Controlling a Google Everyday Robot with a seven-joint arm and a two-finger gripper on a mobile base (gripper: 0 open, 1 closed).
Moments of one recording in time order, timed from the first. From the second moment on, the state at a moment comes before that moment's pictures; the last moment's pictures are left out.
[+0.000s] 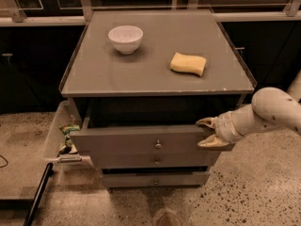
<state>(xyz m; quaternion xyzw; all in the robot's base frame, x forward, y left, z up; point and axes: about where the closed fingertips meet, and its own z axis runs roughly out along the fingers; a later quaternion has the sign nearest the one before) 0.546 -0.205 0.634 -0.71 0.63 0.10 0.29</state>
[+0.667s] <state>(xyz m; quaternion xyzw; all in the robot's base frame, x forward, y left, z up) 0.533 -0.205 0.638 -0.71 0.63 0.11 0.29</state>
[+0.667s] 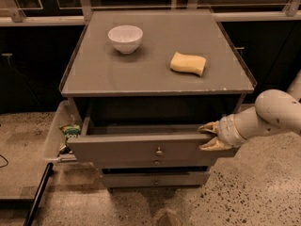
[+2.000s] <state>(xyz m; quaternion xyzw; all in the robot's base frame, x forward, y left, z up) 0.520 -0.210 0.632 -0.72 0.62 0.12 0.29</state>
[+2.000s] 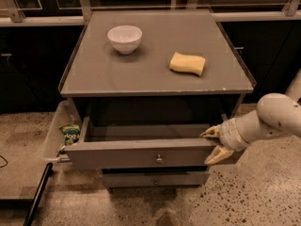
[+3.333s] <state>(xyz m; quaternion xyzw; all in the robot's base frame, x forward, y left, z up) 0.478 -0.237 0.647 -0.72 0.63 0.13 0.28</state>
